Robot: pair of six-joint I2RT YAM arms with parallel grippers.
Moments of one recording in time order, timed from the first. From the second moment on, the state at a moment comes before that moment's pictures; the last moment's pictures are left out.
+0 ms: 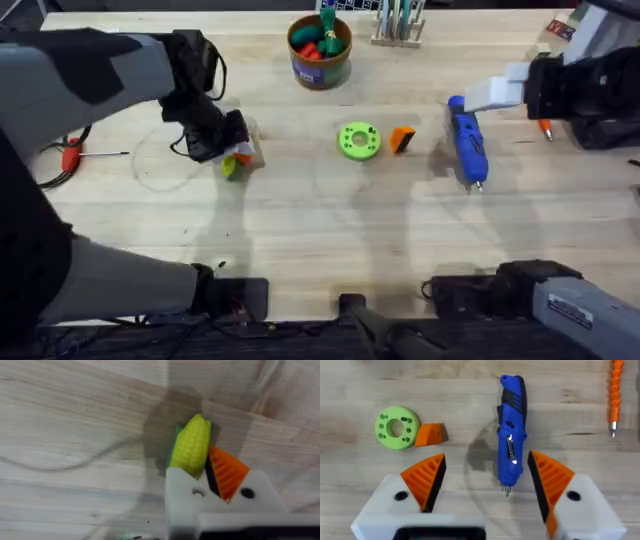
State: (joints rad) left arm -0.02 1.63 0.97 -0.90 0.12 -0.38; right arm 0.00 1.10 1.12 -1.06 -0.05 0.05
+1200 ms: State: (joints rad) left arm -0.02 1.37 1.44 -1.32 0.09 -0.23; right arm 0.00 1.10 1.12 -1.06 -0.05 0.05
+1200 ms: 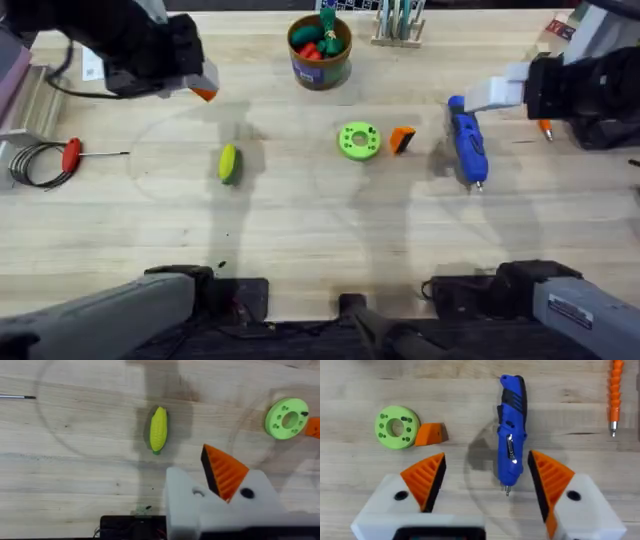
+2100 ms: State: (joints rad) left arm -0.02 1.34 1.44 -1.32 0.08 -0.21; right arm 0.00 1.10 1.12 -1.06 -0.05 0.05
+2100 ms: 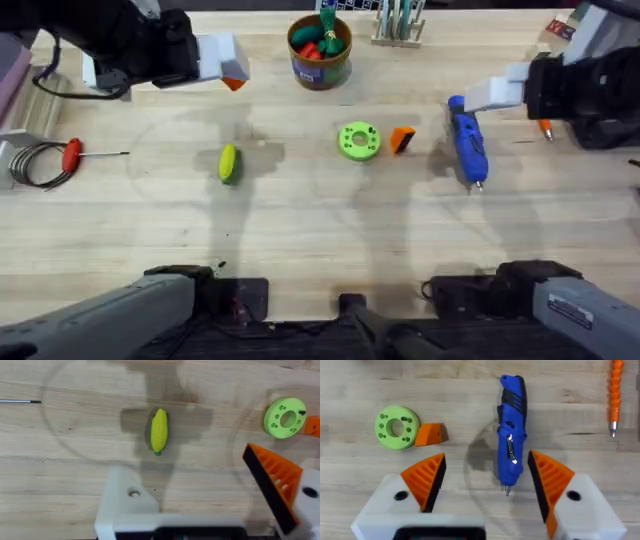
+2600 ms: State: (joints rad) left arm -0.02 1.34 1.44 -1.37 0.05 -0.20; right arm 0.00 1.10 1.12 -1.06 -0.05 0.05
